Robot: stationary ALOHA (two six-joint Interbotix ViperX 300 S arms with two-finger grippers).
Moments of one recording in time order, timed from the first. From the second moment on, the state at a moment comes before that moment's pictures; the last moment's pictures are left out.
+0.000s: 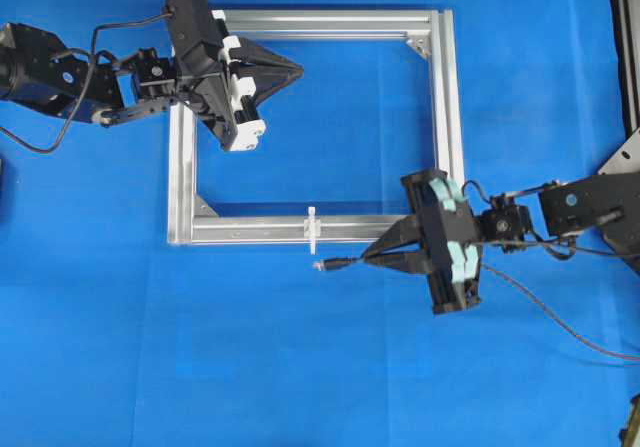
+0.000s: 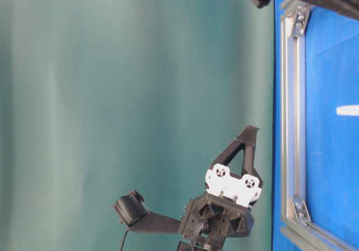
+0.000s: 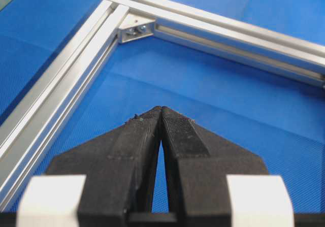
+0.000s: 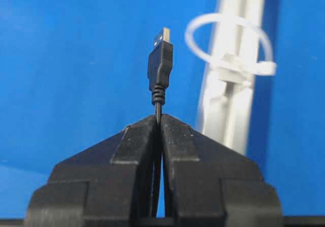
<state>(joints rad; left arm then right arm) 0.26 0.14 0.80 -0.09 -0.67 -0.04 0.16 -0.03 0.98 -0.02 -0.43 0.13</state>
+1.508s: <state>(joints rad) 0.26 0.14 0.80 -0.09 -0.67 -0.04 0.08 -0.05 1.00 -0.02 -0.44 0.13</state>
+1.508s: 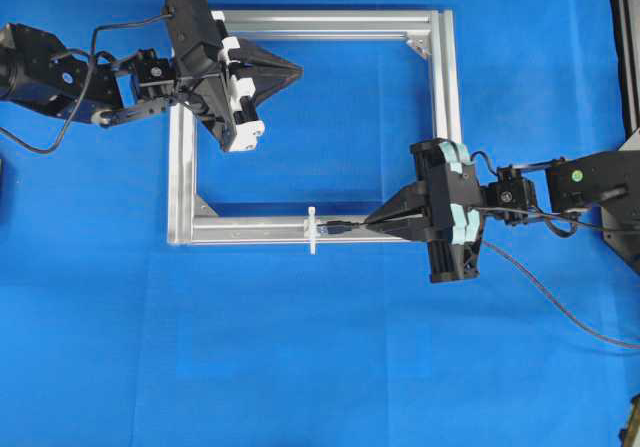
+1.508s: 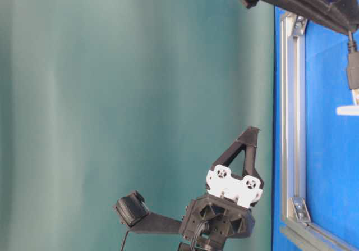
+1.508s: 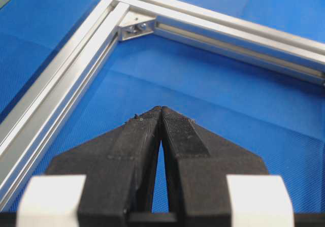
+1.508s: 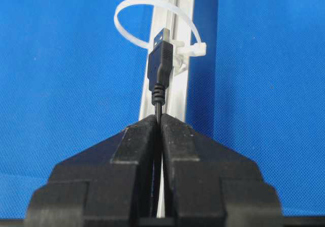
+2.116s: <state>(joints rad) 0.26 0.14 0.80 -0.09 -0.67 -0.04 0.08 -0.05 1.00 -0.02 -0.45 0.13</state>
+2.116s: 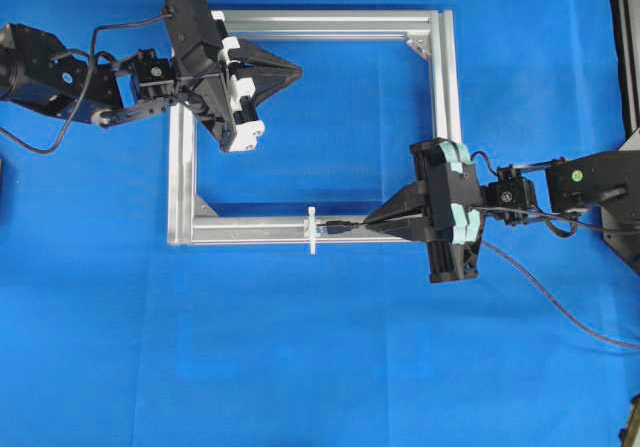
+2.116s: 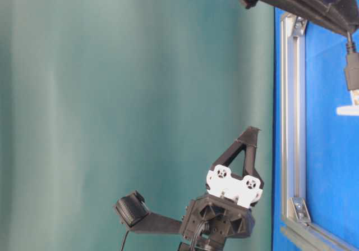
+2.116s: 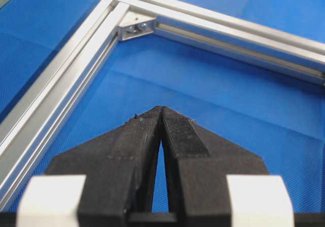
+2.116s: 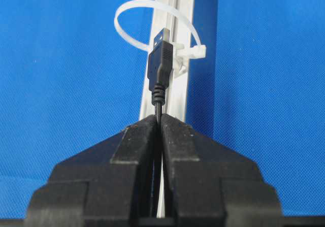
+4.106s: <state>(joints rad) 0.26 0.14 0.80 -0.09 -0.67 -0.04 0.09 0.12 0.80 -0.02 -0.46 0.13</state>
